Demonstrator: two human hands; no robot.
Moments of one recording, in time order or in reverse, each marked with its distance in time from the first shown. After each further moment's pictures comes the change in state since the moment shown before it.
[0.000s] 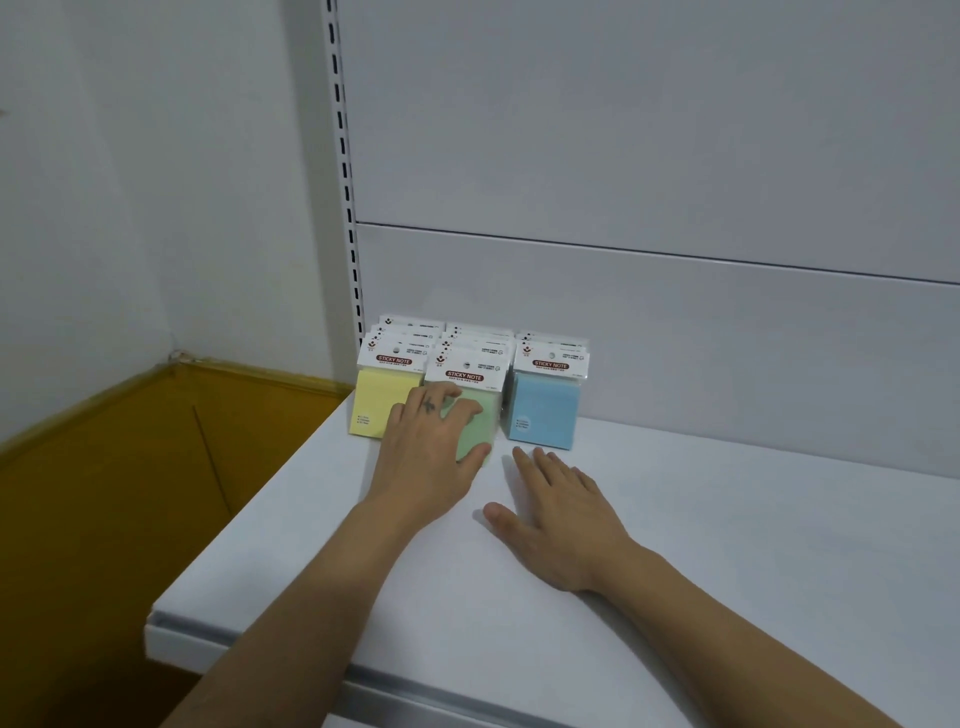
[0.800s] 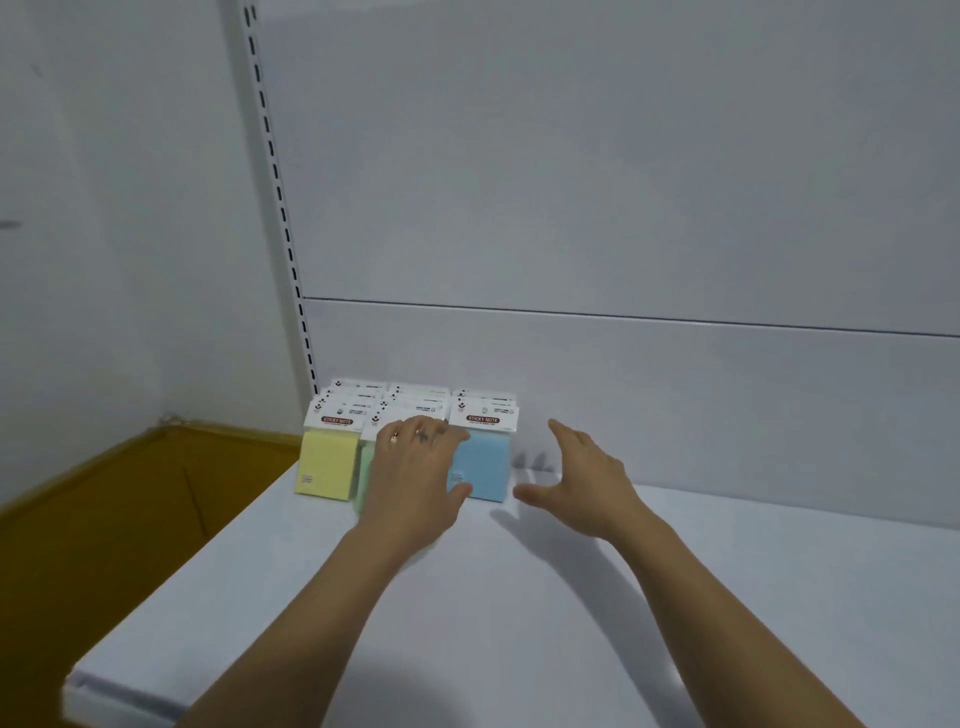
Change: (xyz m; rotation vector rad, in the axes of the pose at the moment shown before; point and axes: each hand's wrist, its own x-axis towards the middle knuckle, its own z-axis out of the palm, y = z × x) left_hand 0.035 0.076 0.001 0.207 0.003 0.055; right_hand 0.011 0.092 -0.091 0.236 0.202 0.074
